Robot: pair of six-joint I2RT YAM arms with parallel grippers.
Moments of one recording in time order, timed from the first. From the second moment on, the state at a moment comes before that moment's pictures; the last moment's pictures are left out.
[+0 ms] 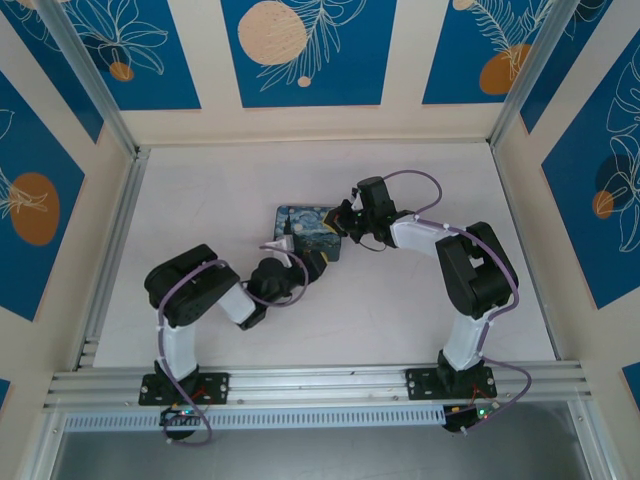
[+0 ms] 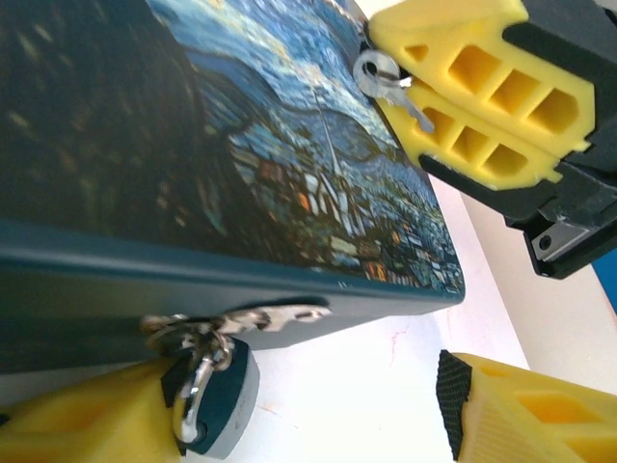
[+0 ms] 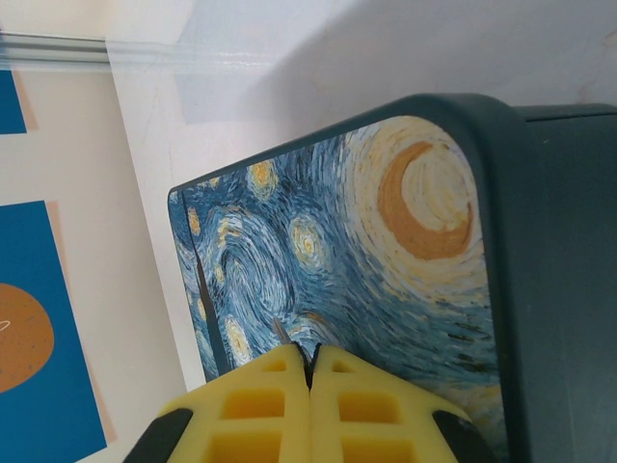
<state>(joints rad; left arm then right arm) -0.79 1.93 0.48 1.19 0.00 -0.97 0.45 1.82 1.07 0.04 -0.49 1.08</state>
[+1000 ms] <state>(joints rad) -0.86 2.00 0.54 1.15 -0.28 -1.15 0.43 1.82 1.07 0.04 -0.50 1.08</state>
